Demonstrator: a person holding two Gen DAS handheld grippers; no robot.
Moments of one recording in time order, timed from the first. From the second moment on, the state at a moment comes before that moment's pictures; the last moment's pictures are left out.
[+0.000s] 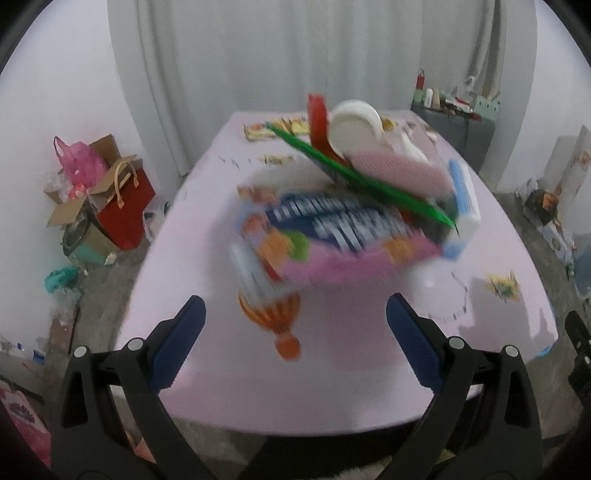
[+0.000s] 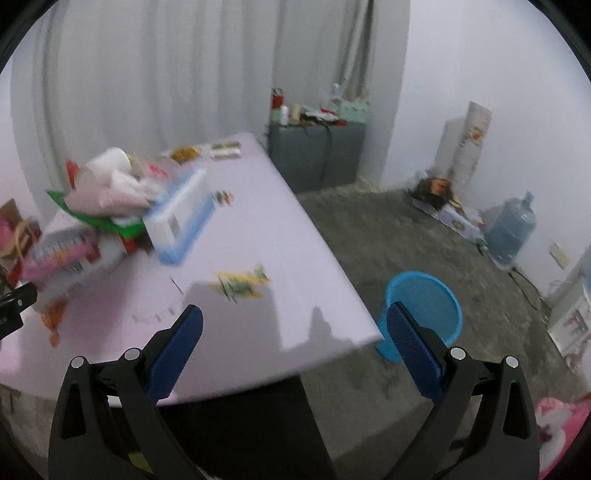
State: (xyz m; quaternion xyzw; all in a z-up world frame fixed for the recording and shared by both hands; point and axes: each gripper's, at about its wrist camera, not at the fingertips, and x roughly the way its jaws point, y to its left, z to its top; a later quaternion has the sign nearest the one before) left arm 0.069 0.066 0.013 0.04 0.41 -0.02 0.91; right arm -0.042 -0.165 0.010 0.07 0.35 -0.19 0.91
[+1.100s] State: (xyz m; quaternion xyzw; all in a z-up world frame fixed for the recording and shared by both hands) left arm 0.324 -0.001 0.046 0.03 0.57 -0.24 0.79; right arm 0.120 -0.224 -0.003 0.32 0.41 0.05 0.86
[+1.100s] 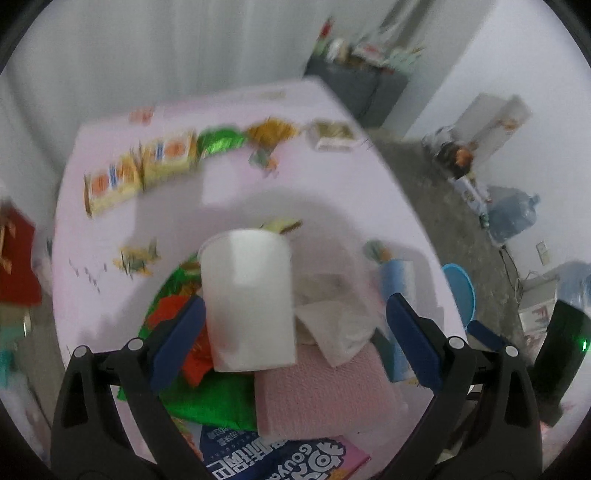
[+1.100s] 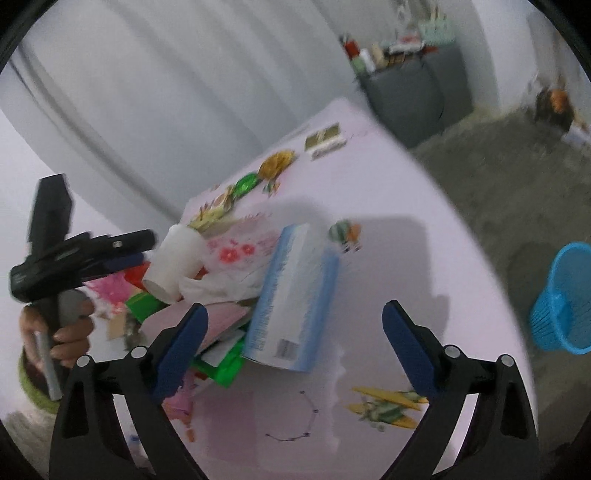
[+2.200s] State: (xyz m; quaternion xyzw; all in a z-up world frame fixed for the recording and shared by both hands) left arm 0.317 0.017 0.051 -0.01 0.55 -0.21 0.81; right arm 0.133 -0.243 -0.033 0.41 0.44 0.08 0.80
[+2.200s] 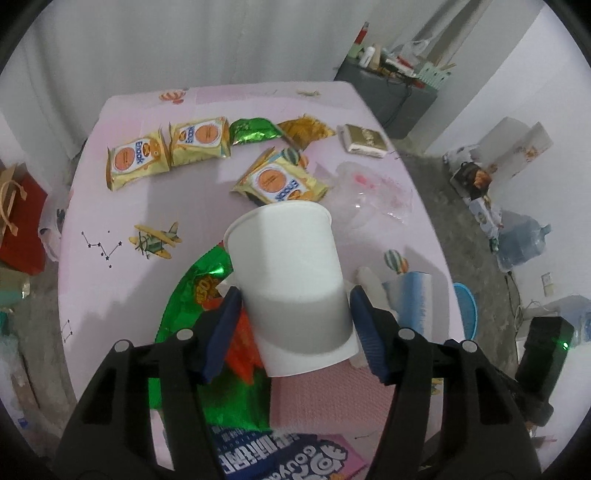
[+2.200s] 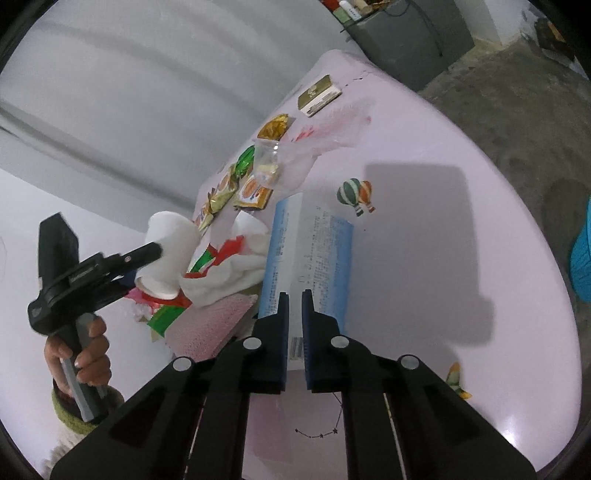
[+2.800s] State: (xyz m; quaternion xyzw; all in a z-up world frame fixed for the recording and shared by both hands) left arm 0.262 0.029 0.104 -0.03 0.47 -0.24 0.85; right arm 0.188 -0.233 -0.068 0.42 0.50 0.07 0.75
